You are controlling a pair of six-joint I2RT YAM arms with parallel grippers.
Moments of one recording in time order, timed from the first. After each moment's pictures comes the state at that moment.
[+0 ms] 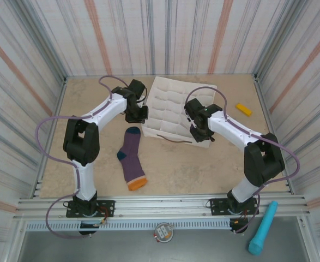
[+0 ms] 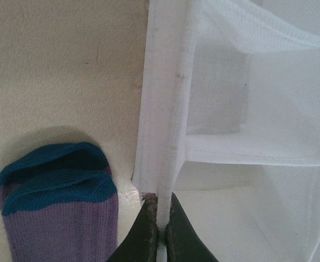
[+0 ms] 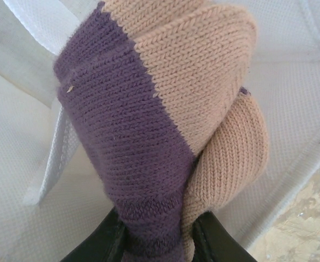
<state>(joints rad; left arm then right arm) -0.45 1.98 1.65 -0.95 0.16 -0.40 0.53 1.62 1.21 -0.99 0.30 0.00</state>
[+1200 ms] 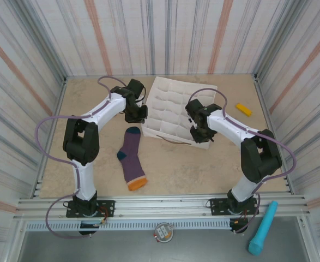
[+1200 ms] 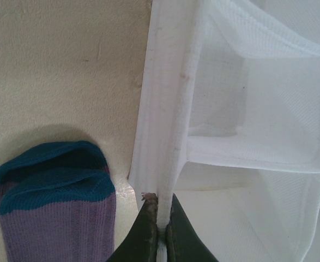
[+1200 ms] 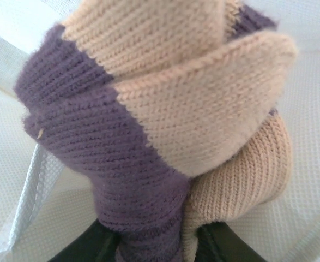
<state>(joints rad) -0.44 1.98 1.66 -0.96 0.19 -0.42 0.49 1.67 1.22 -1.01 0.21 0.06</state>
